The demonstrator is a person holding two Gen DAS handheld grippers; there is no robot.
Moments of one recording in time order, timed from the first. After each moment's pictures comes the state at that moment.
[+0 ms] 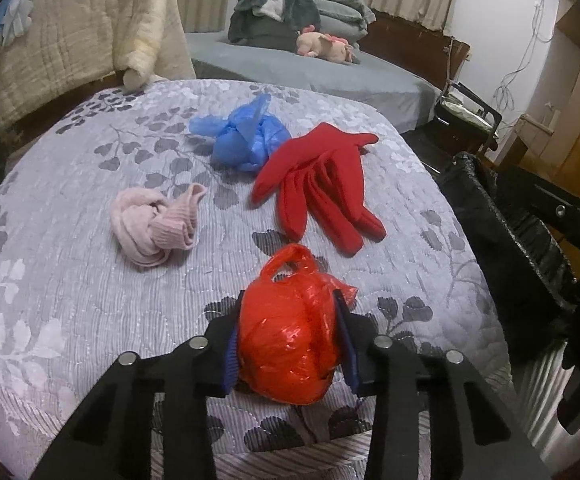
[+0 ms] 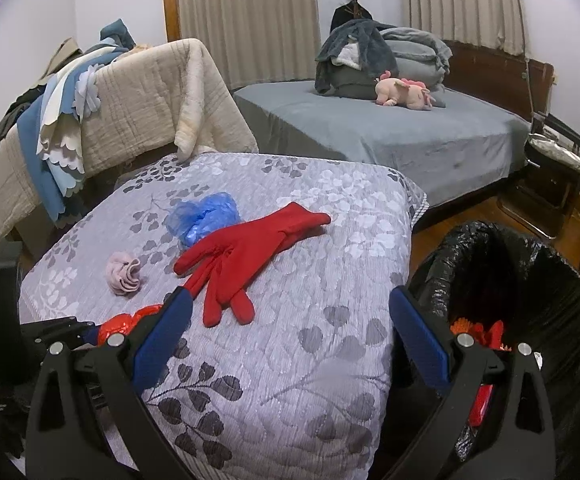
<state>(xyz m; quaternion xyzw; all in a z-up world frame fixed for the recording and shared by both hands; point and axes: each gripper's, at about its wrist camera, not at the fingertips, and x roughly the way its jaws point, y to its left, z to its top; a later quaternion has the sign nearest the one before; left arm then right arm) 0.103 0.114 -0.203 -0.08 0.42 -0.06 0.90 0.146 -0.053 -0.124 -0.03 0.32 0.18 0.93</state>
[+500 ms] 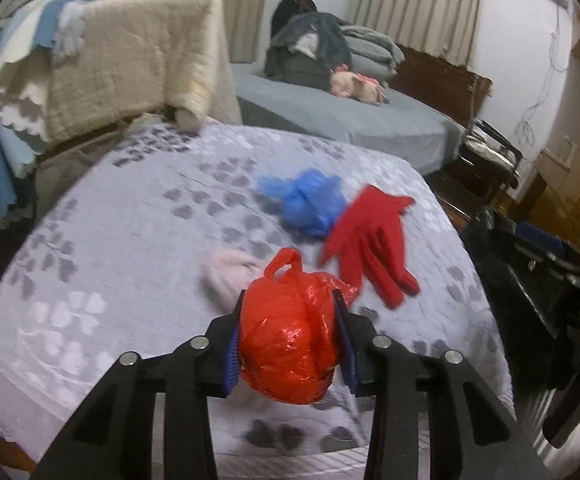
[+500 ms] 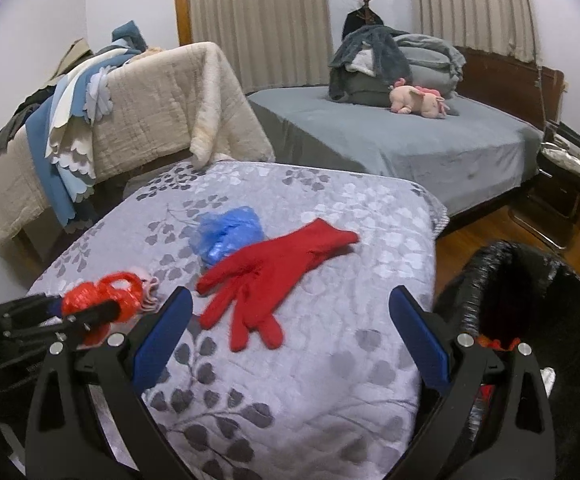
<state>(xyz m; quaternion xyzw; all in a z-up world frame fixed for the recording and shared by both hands) 0.093 0.165 -0.161 -0.09 0.37 0.00 0.93 0.156 -0.014 -0.120 -0.04 0.31 0.20 0.93</state>
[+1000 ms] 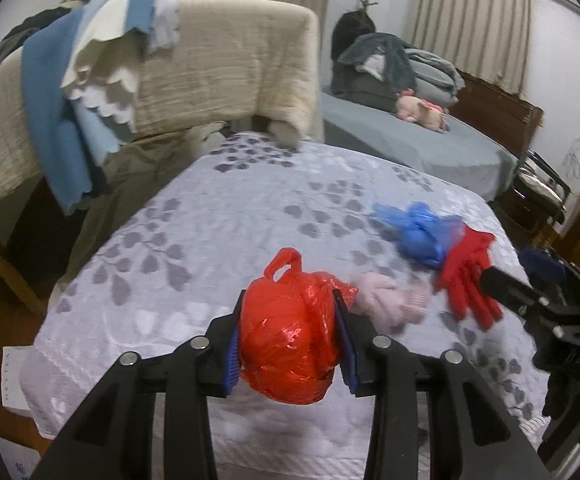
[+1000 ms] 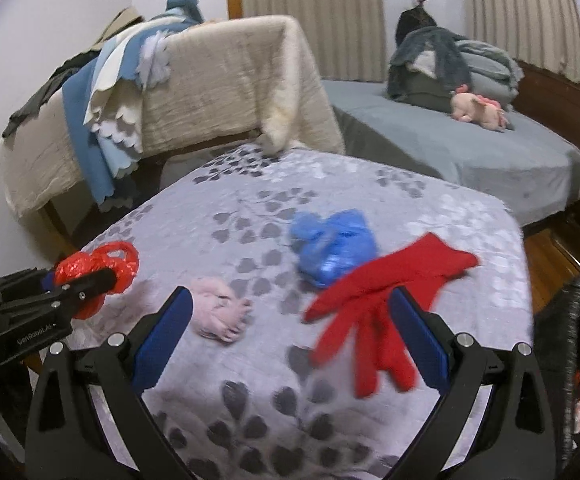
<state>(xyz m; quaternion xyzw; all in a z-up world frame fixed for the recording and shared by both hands) 0.074 0.256 -0.161 -0.11 0.35 0.10 0.93 0.166 0.094 -0.140 -0.07 0.32 0.28 0.90</state>
